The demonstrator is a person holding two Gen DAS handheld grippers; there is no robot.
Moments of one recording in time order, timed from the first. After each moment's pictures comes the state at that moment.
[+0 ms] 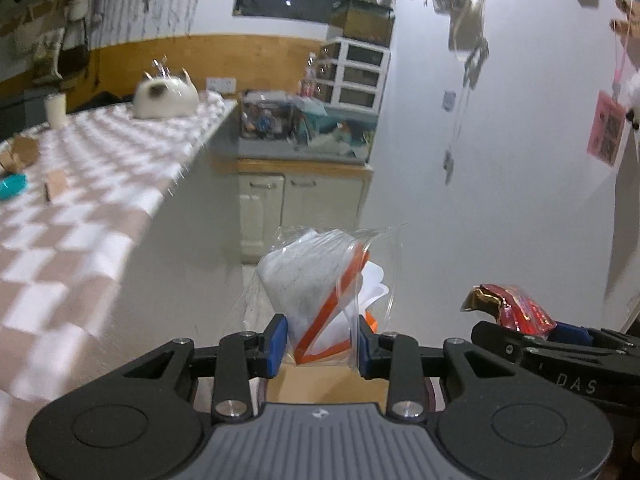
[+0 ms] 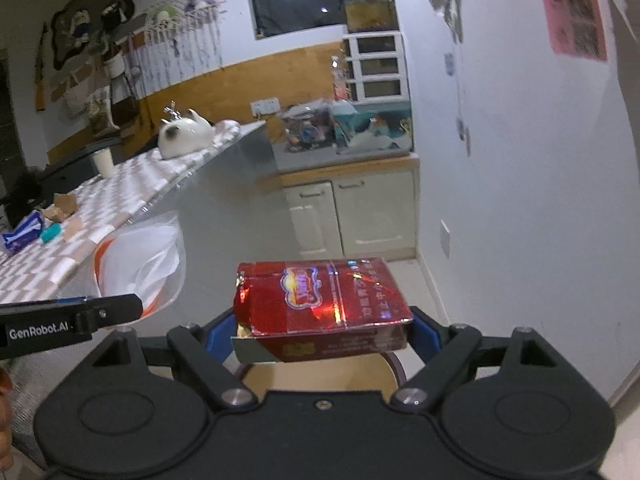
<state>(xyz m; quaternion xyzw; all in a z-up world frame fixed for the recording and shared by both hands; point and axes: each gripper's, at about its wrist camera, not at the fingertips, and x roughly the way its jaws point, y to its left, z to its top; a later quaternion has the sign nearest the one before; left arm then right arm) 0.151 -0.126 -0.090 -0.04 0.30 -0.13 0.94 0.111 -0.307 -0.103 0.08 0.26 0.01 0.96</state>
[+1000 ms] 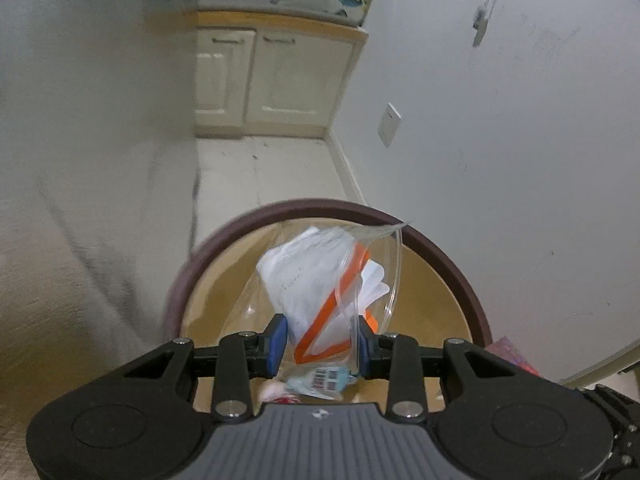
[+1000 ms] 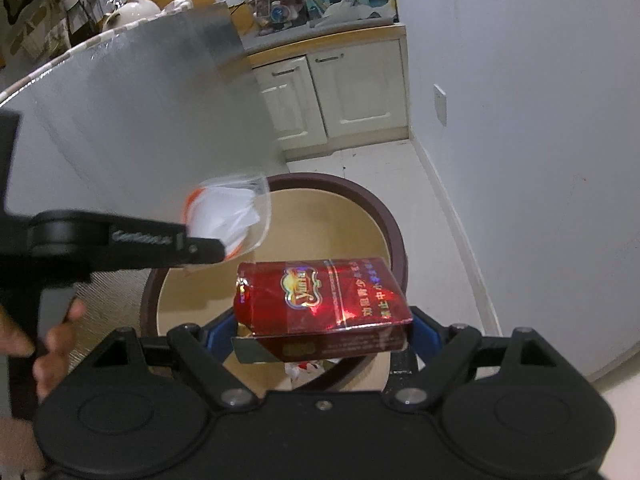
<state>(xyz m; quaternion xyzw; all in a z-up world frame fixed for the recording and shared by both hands) 0.292 -0.174 -0.255 -0.06 0.47 -0.18 0.86 0.169 -0.324 -0.259 0.11 0.41 0.02 0.91</state>
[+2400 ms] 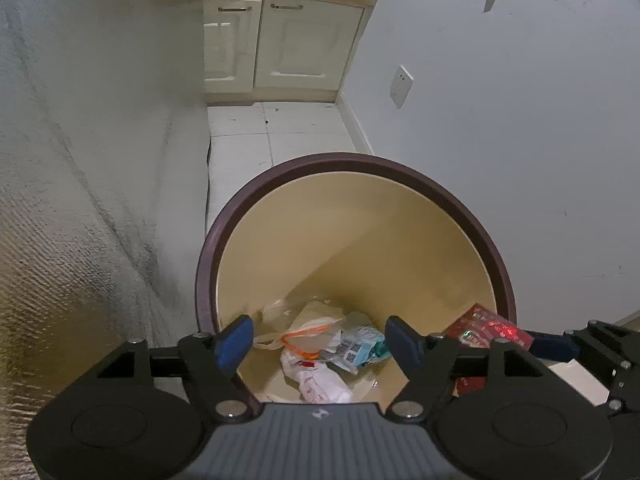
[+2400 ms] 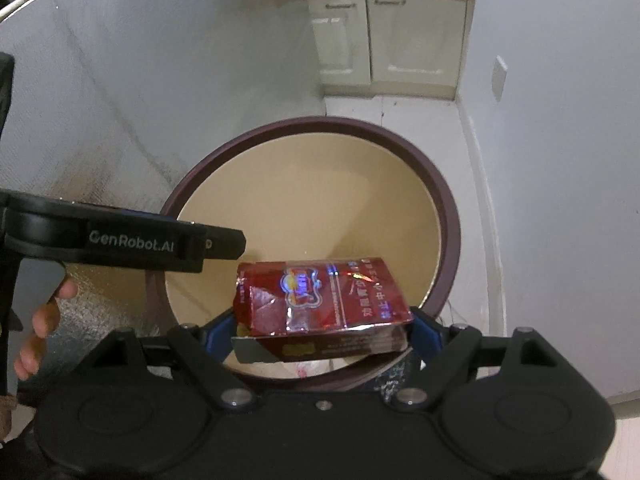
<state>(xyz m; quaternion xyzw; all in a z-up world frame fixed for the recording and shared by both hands) 0.281 -0.153 -0.258 -0.02 0.51 -0.17 0.84 0.223 -0.303 -0.264 0.03 0.50 0.09 0.86</state>
